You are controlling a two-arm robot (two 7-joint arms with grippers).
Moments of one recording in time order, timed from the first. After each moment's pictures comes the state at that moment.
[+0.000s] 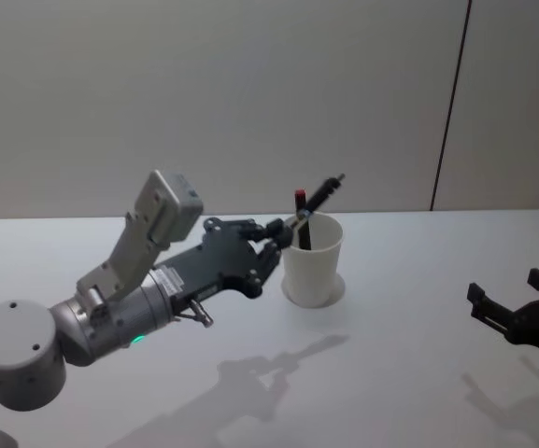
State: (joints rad) left arm -0.34 0.31 0.24 -1.53 -0.13 0.03 -0.71; right arm -0.06 0.41 -0.11 -1.80 0.42 0.22 0.14
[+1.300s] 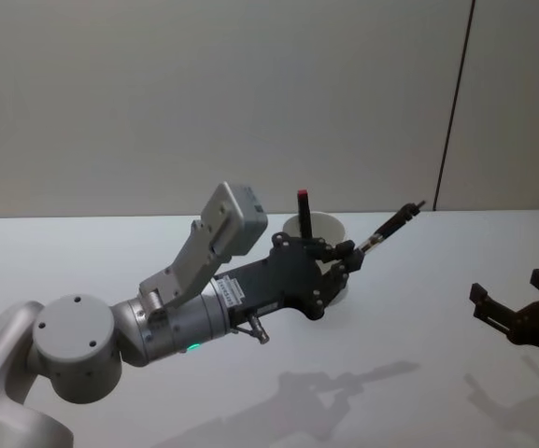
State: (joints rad) left arm -0.39 0.25 0.32 -1.48 -0.13 0.01 -0.80; right arm -0.06 0.41 -0.11 -1.80 0.42 0.22 0.14
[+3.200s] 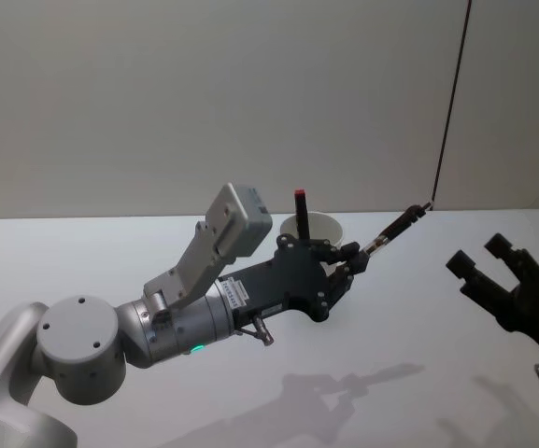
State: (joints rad) left arm -0.39 0.24 0.33 -1.47 -0.14 0.01 -0.81; right arm -0.05 0.38 -0.11 -1.68 0.80 -0.10 0.59
